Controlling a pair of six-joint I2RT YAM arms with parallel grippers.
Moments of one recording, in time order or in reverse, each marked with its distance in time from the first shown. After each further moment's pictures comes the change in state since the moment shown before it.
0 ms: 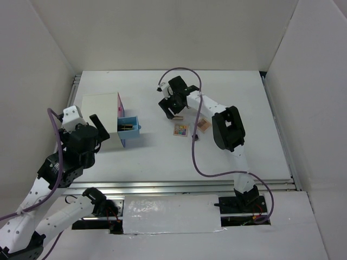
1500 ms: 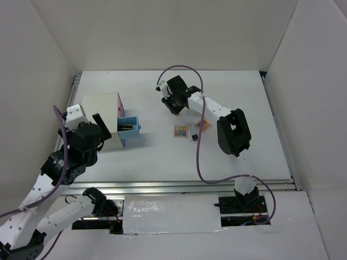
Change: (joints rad) left arm 0.000 0.031 0.000 0.003 0.003 0.003; right arm 0.038 -0.098 -0.074 0.002 0.146 -0.026
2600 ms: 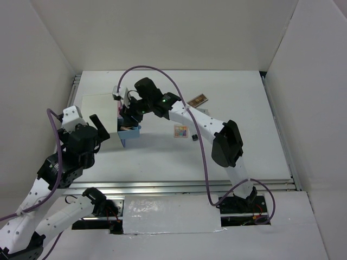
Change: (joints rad) left arm 0.000 -0.038 -0.004 0.010 0.008 0.001; right arm 0.305 -0.065 0.183 0.150 -0.475 -0.034
